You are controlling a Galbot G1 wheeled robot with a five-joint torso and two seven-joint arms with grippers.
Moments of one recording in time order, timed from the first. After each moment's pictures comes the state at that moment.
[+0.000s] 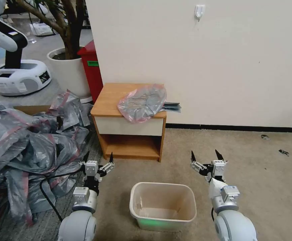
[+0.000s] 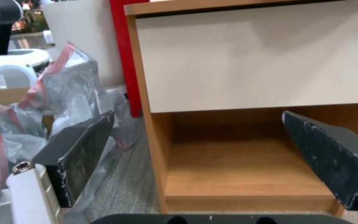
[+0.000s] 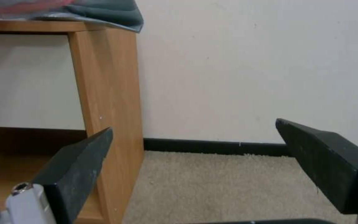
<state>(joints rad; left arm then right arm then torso) 1.55 -1.50 -0.55 -2.00 0.00 0.00 0.00 -1.55 1.50 0.55 2.00 0.00 0.00 0.00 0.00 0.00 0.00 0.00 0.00</state>
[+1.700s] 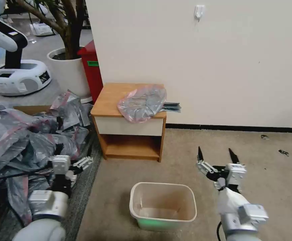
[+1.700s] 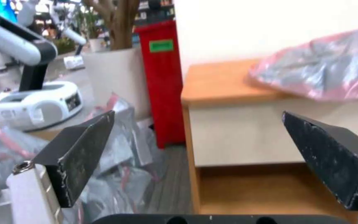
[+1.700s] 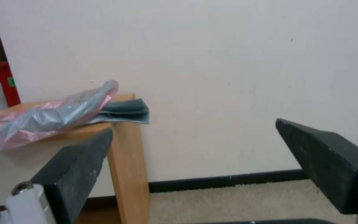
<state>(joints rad) 1.77 -1.30 -0.75 -2.43 -0.24 0.16 -0.06 -1.86 1.61 0.44 2.47 -0.07 -0.05 0.11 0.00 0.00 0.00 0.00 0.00</state>
